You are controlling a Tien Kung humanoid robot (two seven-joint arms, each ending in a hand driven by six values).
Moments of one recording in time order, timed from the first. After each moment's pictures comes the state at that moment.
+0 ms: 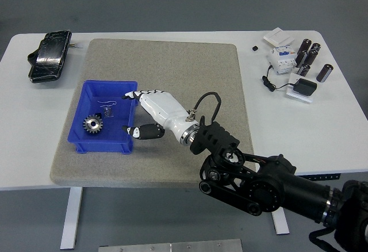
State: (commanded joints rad) left arm 0.07 0.13 -1.50 -0.18 1.49 -0.04 0.24; right arm 0.68 0.00 0.45 1.16 -1.86 -0.35 -0.20
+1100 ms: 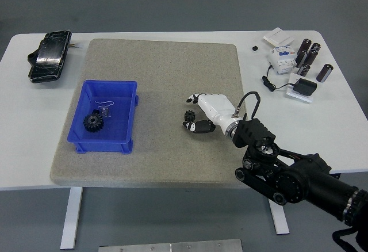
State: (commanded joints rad) left arm 0.07 0.14 -1.50 -0.18 1.50 -0.04 0.23; right arm 0.64 -0.12 0.49 0.99 -1.93 -0.28 -0.25
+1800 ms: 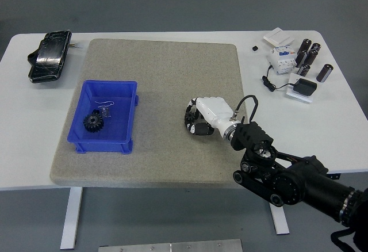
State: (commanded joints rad) left arm 0.06 0.13 -1.48 -0.18 1.49 -0.04 0.22; right arm 0.64 -0.11 0.46 0.95 -1.91 -0.32 -0.22
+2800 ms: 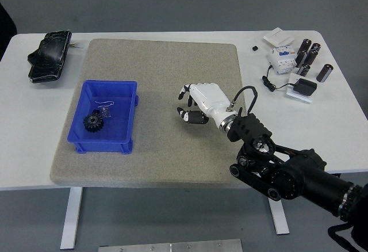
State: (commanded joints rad) left arm 0.06 0.13 -1.47 -0.18 1.47 -0.04 0.22; right arm 0.67 -0.10 0.50 0.98 -1.96 -0.37 -0.18
